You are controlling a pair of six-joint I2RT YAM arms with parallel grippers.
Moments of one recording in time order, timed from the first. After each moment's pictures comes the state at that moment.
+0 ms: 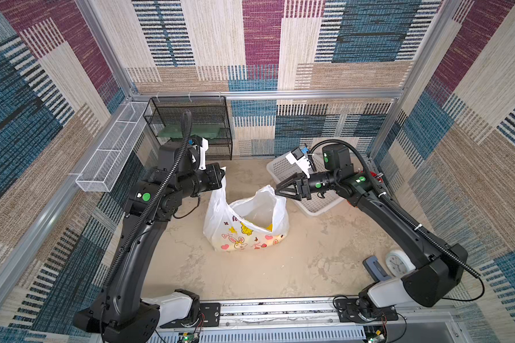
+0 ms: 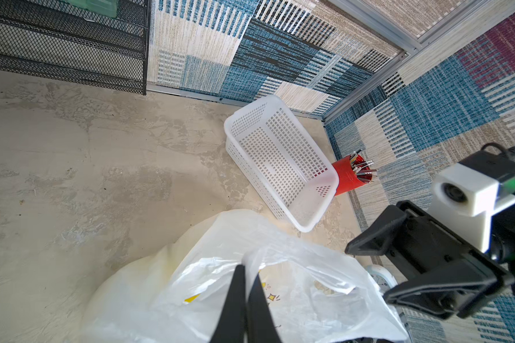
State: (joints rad) left arm -0.33 1.26 1.77 -1.06 0.19 -0.44; right arm 0.49 1.46 1.49 -0.54 -1.03 0.18
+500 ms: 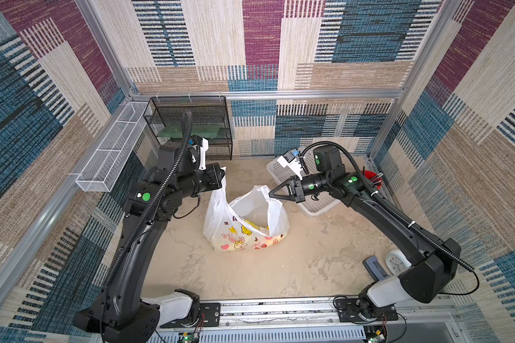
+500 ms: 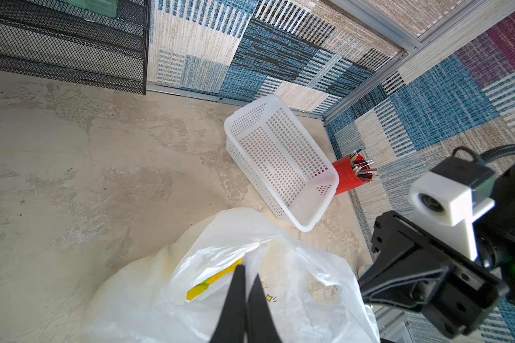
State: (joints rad) left arm -0.33 1.26 1.77 -1.06 0.19 -0.44; right arm 0.54 1.50 1.51 -0.53 -1.03 0.28
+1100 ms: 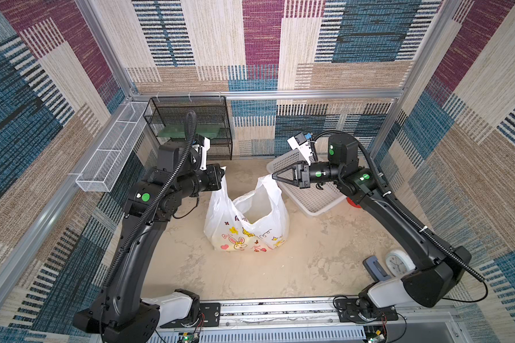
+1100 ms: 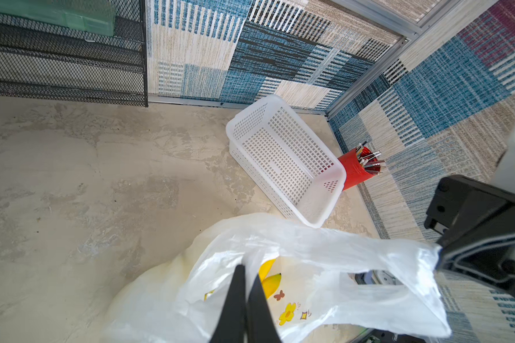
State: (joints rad) left arm -0.34 1.25 1.77 -1.06 0.18 -0.33; right arm 0.50 1.46 1.57 -0.37 -0.99 0.48
